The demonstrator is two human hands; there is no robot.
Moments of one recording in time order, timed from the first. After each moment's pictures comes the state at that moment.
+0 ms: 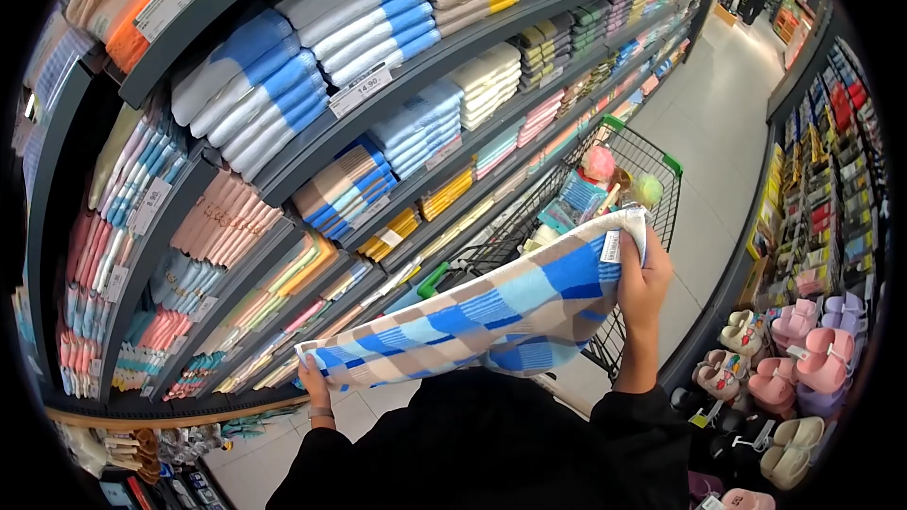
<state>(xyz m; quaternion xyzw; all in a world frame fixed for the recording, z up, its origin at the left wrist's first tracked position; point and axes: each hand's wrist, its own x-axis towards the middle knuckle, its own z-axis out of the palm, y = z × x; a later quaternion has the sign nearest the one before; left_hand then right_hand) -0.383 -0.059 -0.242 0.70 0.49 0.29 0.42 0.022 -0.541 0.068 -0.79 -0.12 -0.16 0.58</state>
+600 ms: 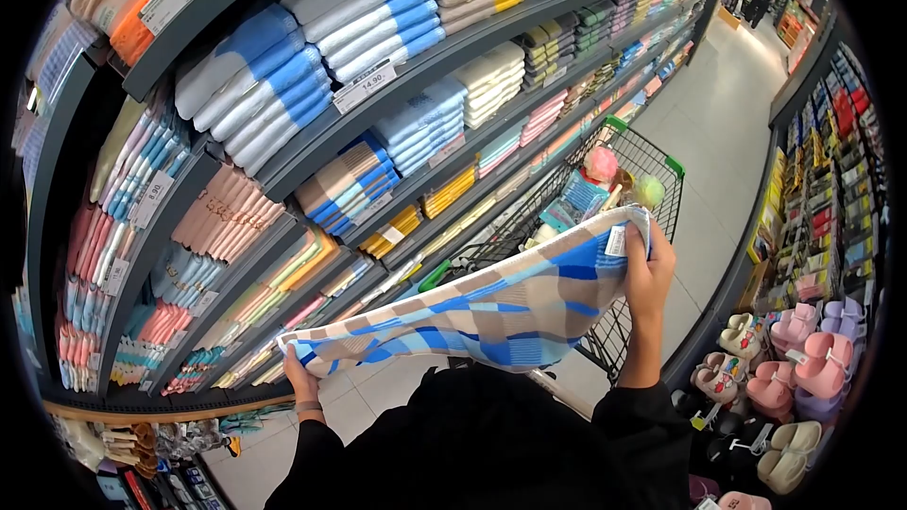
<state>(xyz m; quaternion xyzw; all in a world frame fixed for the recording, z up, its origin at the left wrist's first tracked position) -0.371 -0.038 -0.208 0.44 0.49 0.40 0.63 0.035 -0.549 0.065 -0.80 -0.12 -0.14 0.57</state>
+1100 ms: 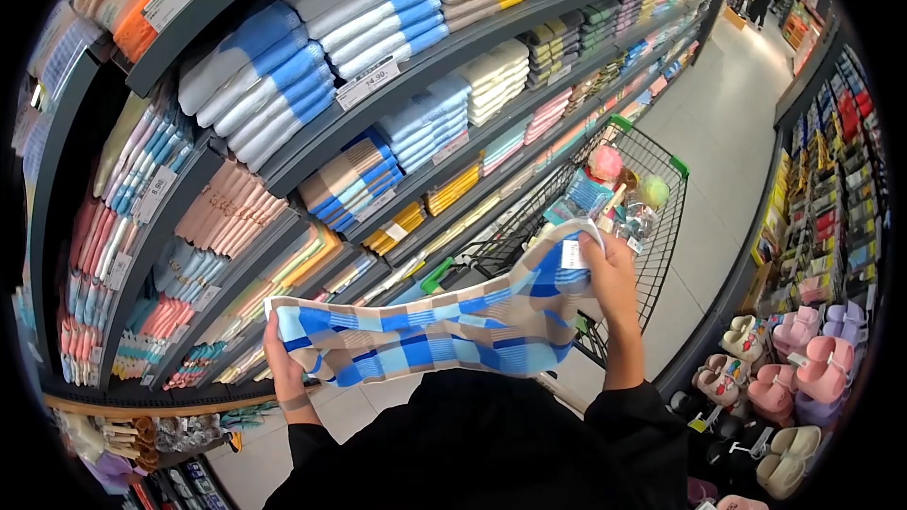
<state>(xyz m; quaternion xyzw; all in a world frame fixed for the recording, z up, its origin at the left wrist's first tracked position) -0.268 -0.110 -0.003 0.39 0.39 0.33 0.76 0.032 -0.521 0.029 -0.70 -0.08 0.13 0.69</state>
